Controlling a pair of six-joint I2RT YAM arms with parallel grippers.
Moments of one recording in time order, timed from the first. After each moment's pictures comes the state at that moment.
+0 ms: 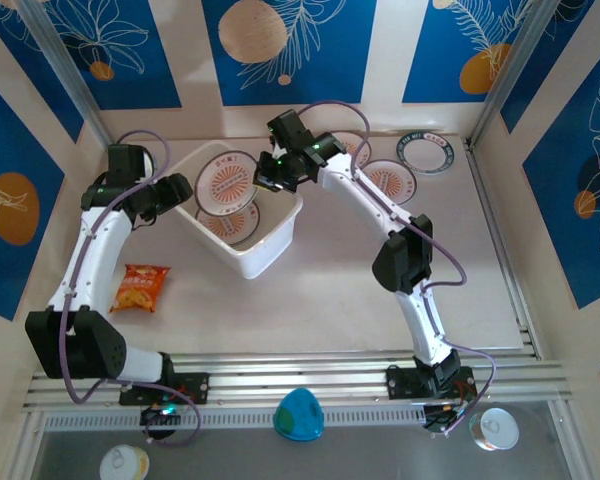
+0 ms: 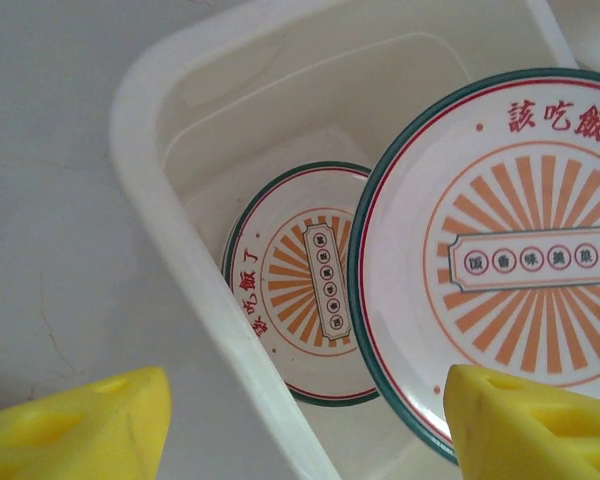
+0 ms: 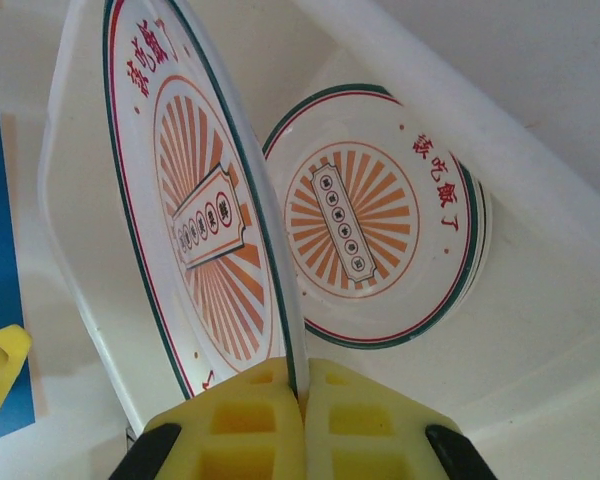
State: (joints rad) left arm 0.01 1.39 1.35 -0.82 0.16 -0.46; right arm 0.67 2.23 2.35 -1.00 -0.30 0.85
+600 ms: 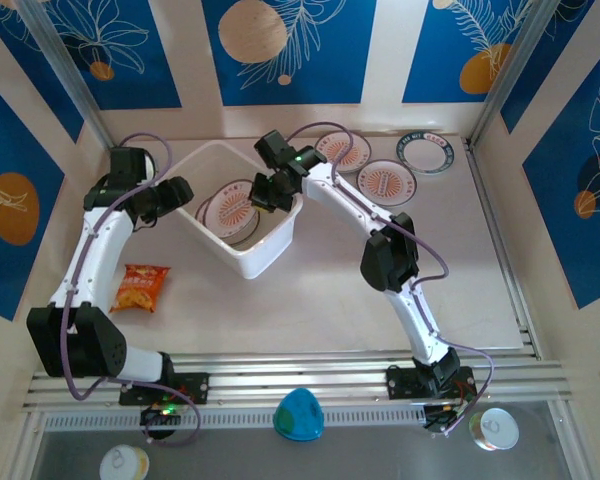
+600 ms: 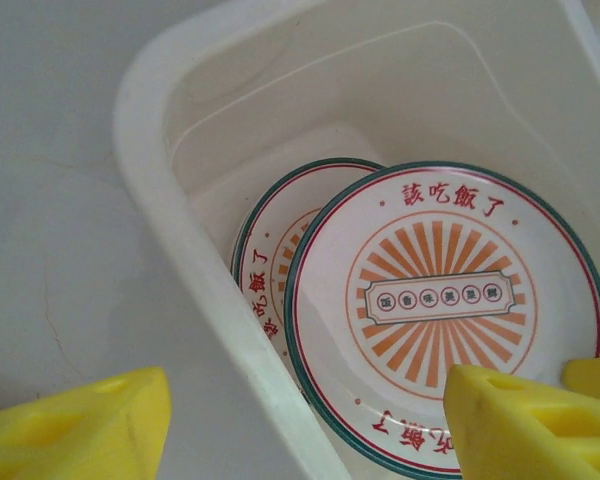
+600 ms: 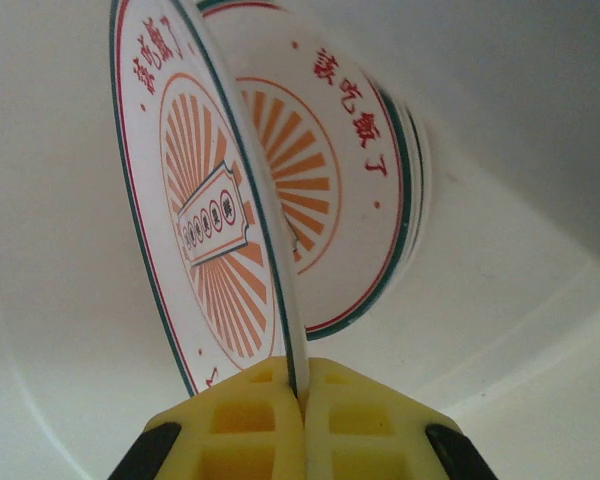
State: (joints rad) left arm 0.01 1.40 1.32 -0.80 0.16 -0.44; right arm 0.70 2.33 2.34 -1.07 -0.25 0.94
